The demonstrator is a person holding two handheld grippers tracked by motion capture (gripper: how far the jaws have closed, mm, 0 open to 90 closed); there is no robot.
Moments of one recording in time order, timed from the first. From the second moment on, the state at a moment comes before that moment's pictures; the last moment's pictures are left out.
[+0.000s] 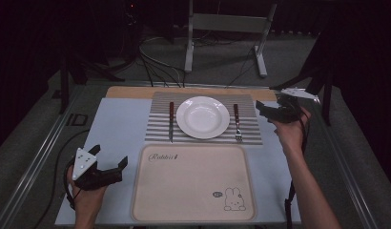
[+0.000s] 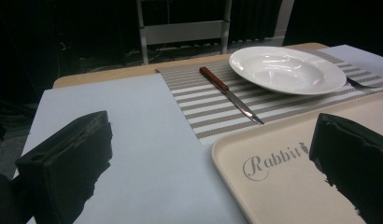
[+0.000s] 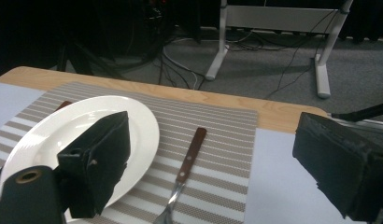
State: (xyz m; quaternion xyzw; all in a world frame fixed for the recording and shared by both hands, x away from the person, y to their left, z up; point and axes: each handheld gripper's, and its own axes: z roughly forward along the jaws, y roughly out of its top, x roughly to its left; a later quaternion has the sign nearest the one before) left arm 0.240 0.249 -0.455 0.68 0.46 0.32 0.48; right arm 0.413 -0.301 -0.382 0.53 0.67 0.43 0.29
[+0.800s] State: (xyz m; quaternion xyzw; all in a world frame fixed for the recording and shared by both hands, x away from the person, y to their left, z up) left arm 0.240 0.249 -0.456 0.68 0.46 0.32 0.47; right arm 0.457 -0.284 -0.419 0.56 0.69 0.38 0.27
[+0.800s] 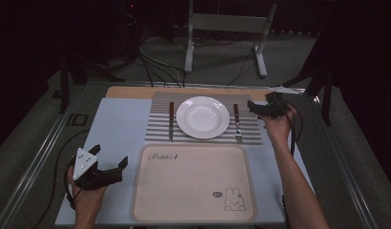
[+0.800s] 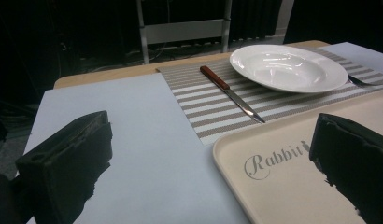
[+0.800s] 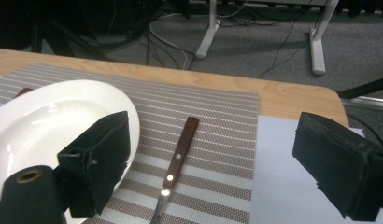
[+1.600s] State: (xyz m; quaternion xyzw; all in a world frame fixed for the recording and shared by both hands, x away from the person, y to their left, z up) left arm 0.240 0.251 -0.457 0.68 0.46 0.32 0.48; right arm 0.479 -0.260 -0.459 0.57 0.70 0.35 0.24
